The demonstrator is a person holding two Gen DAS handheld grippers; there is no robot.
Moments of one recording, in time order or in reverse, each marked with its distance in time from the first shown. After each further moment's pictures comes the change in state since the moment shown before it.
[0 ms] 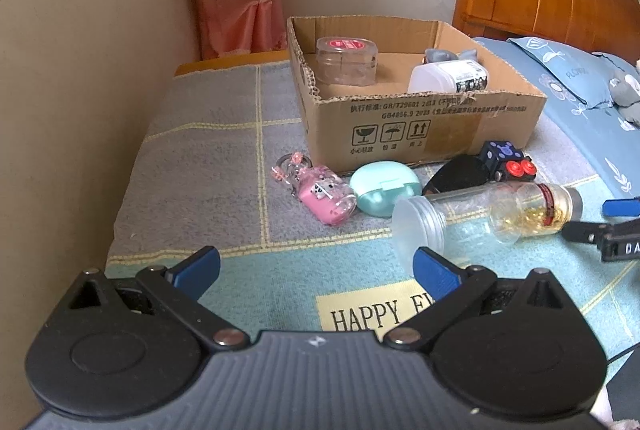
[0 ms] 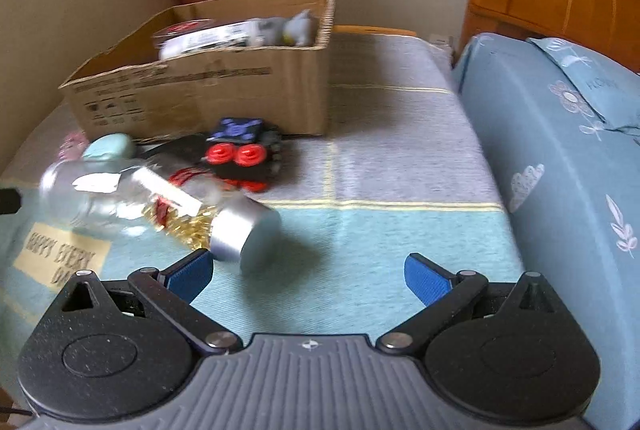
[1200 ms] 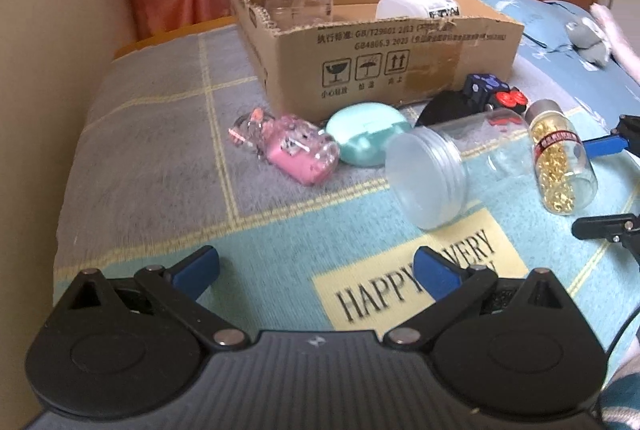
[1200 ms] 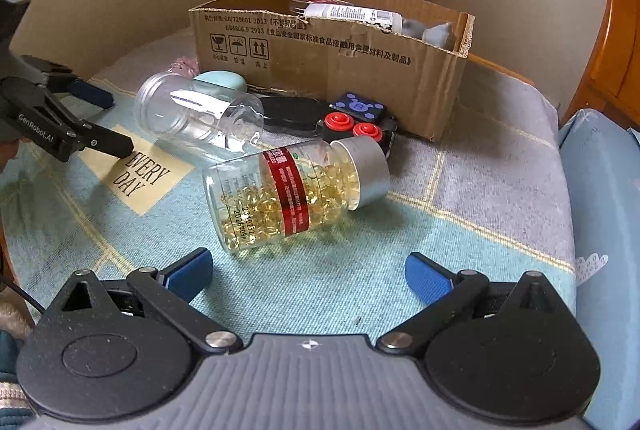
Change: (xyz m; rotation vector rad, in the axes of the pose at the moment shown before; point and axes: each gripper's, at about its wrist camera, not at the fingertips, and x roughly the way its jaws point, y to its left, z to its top) left arm 0.045 0.010 -0.013 0.161 0.058 -0.137; right arm 0.002 0.018 -0.021 -0.366 -0.020 0.246
